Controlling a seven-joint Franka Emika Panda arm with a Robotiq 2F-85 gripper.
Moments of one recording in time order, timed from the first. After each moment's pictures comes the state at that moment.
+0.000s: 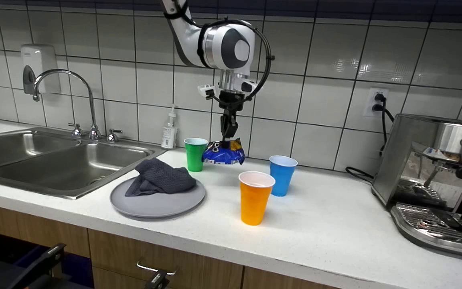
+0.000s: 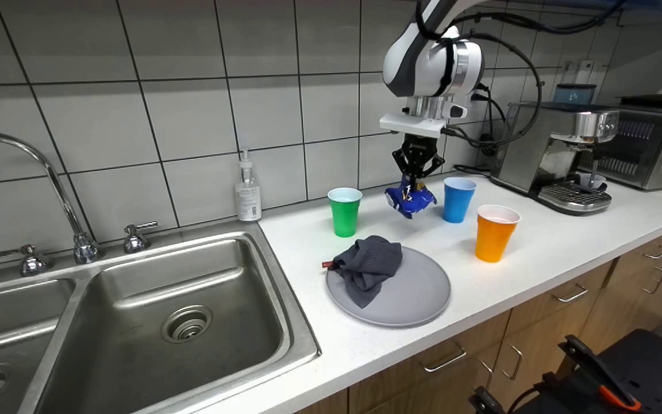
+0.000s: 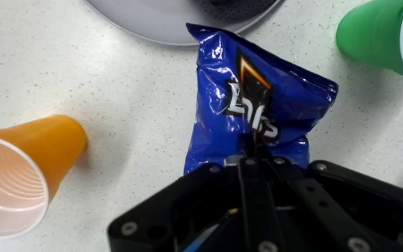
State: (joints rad) arm -0.06 0.43 -0.15 -1.88 0.15 2.31 0.74
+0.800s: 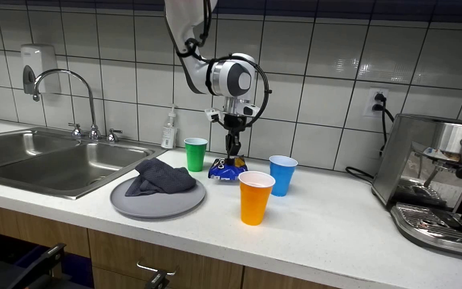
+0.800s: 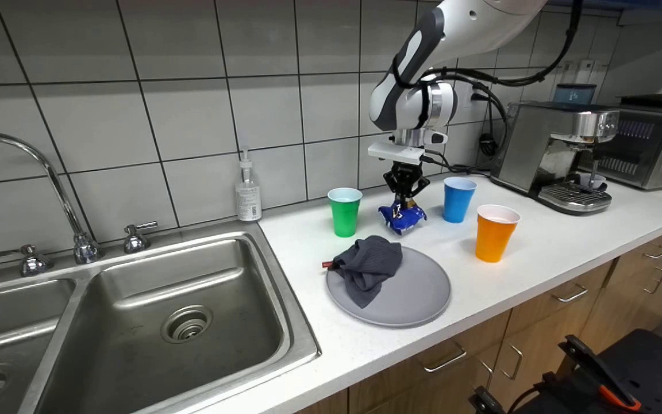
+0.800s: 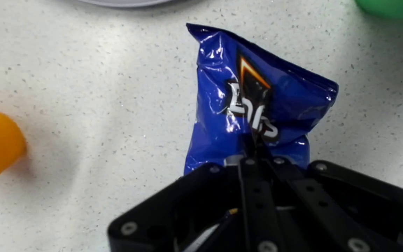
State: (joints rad) arm -0.06 0.70 -0.16 -1.63 0.15 2.30 0.80
